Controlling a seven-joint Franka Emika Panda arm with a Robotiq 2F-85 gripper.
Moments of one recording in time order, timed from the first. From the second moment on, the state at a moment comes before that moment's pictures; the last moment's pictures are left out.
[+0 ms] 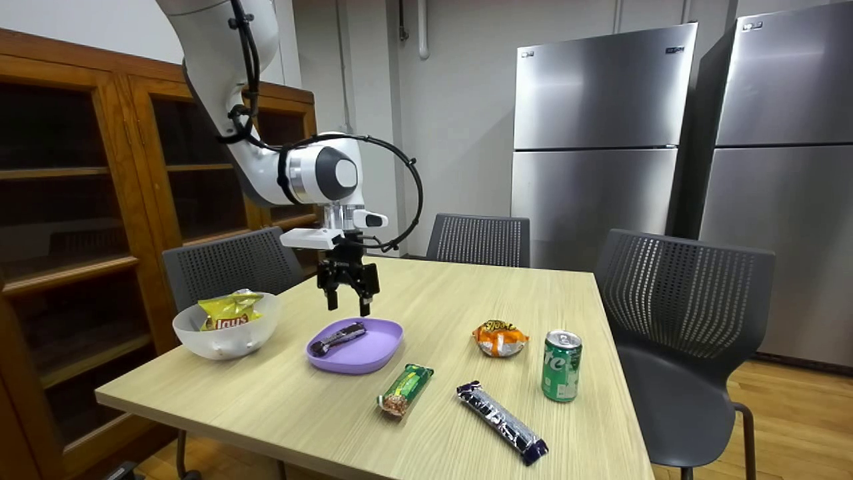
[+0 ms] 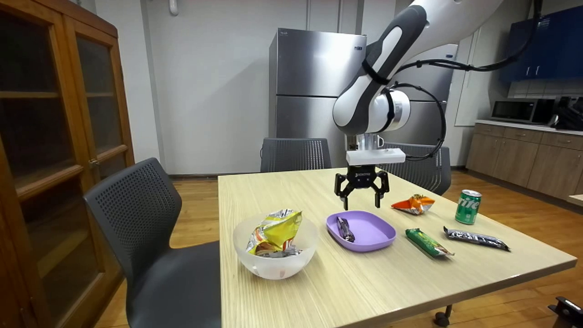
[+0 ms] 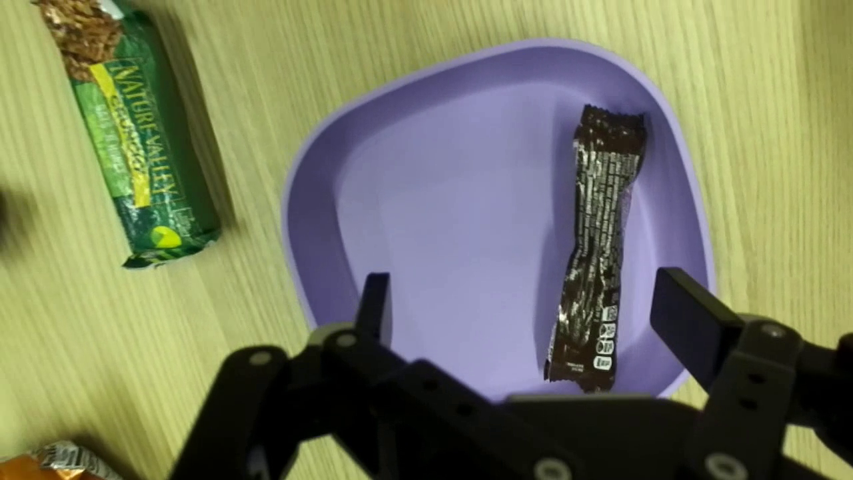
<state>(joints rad) 0.11 0.59 -0.11 -1.90 0.01 2.37 0.30</state>
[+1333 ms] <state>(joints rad) 0.10 0.58 -0.11 -1.94 0.01 2.37 0.27</state>
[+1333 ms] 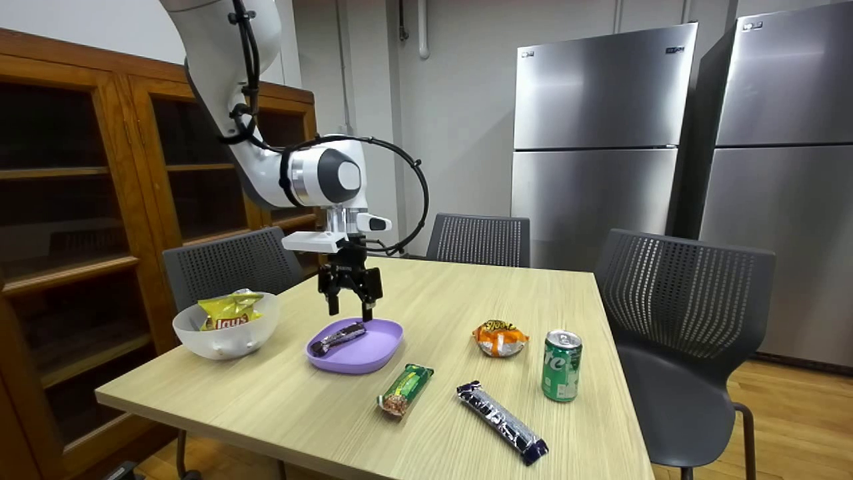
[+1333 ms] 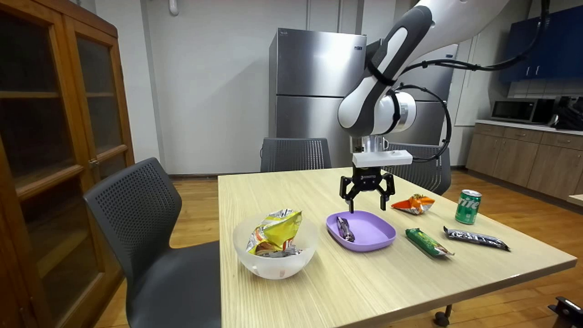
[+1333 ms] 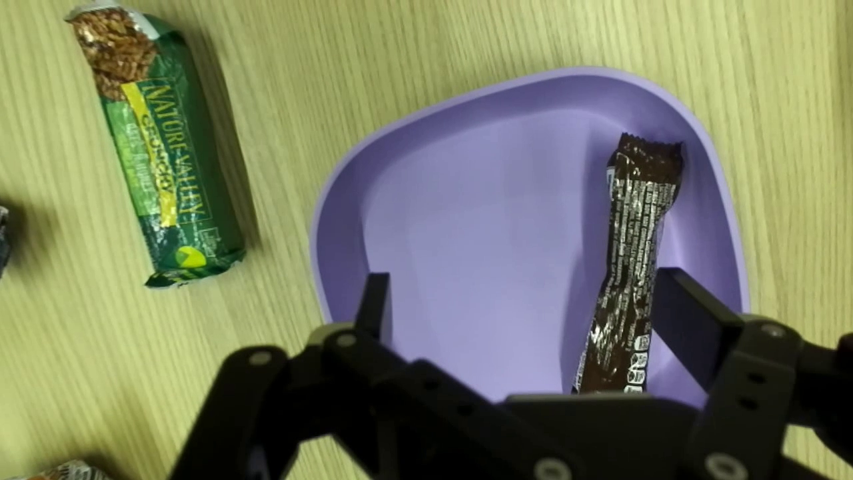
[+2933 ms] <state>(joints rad) -0.17 0.54 -0.03 -2.17 0.07 2.72 -0.10</state>
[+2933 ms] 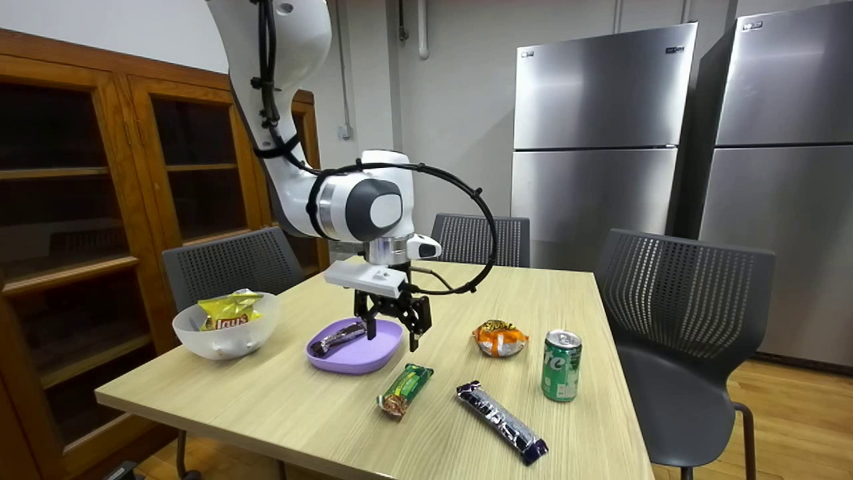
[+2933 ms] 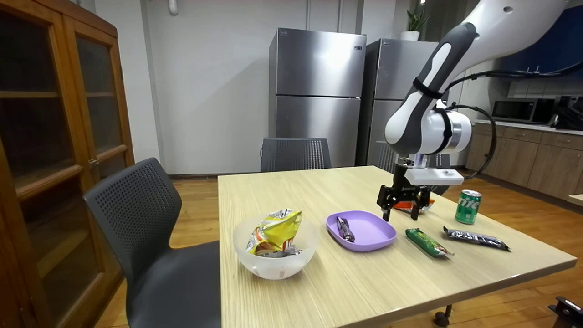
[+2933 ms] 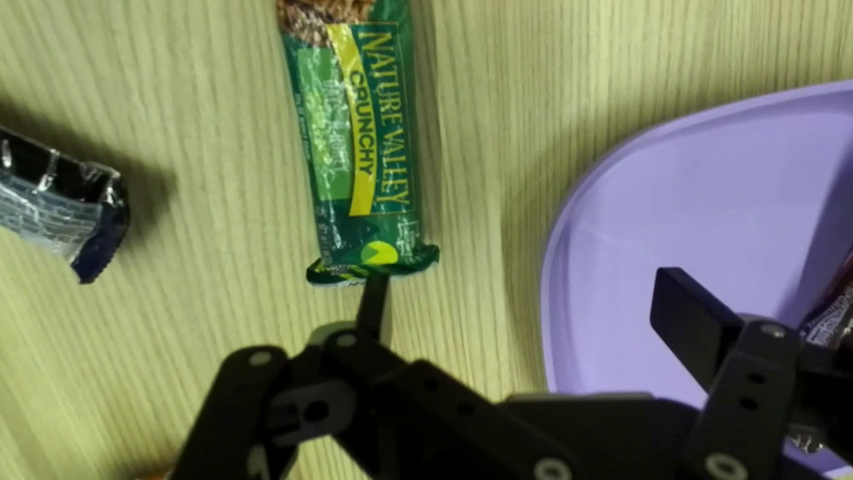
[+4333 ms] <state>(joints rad) -0.31 0.51 0.04 -2.30 0.11 2.81 -0.30</state>
